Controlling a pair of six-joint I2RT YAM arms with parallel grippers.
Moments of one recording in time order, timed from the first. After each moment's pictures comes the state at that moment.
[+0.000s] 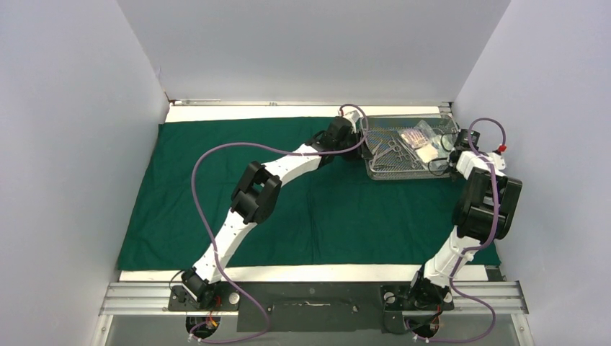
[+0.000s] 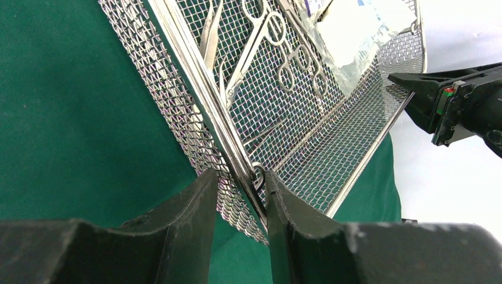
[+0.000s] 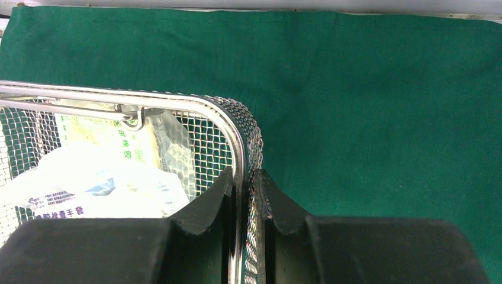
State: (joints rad) left arm -0.76 2.54 2.14 -0.12 0.24 -0.78; right arm -0.35 1.84 1.19 -0.35 0.41 1.09
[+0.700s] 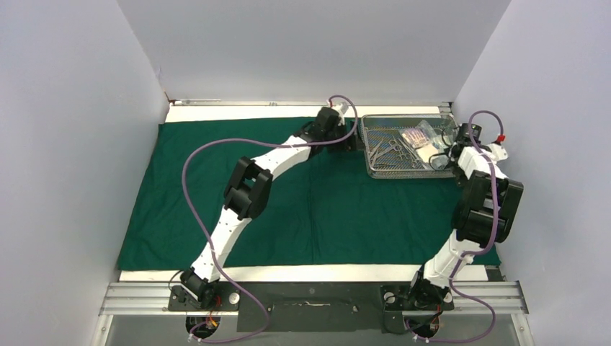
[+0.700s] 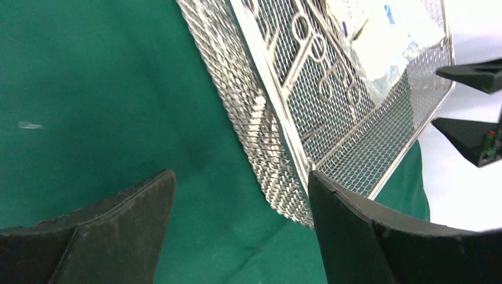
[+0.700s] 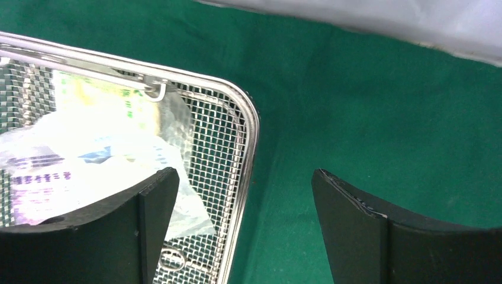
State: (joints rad) left arm -0.69 2.54 2.16 -0.18 0.26 -0.69; right arm -0.34 1.82 1.24 -0.45 0.42 0.97
